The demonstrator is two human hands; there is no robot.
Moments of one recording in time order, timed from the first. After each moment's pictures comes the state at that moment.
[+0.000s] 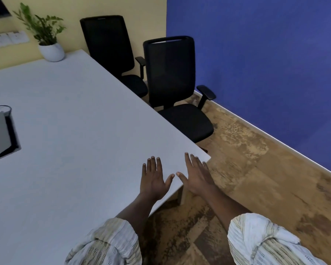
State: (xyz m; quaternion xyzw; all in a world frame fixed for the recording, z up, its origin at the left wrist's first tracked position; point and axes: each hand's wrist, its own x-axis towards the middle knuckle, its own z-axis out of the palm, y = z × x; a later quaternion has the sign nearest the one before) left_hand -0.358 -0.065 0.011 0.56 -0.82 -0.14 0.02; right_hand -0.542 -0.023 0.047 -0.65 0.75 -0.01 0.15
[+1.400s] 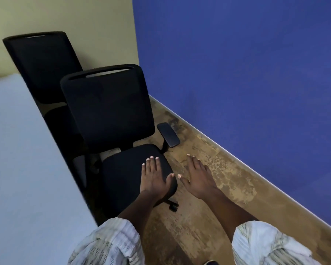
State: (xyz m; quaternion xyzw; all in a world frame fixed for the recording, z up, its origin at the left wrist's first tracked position) left_hand -0.835 -0.436 0.014 0.56 -0.82 -0.13 0.02; right_hand -1.016 -0.372 0.046 -0.65 0.75 -0.05 0.13
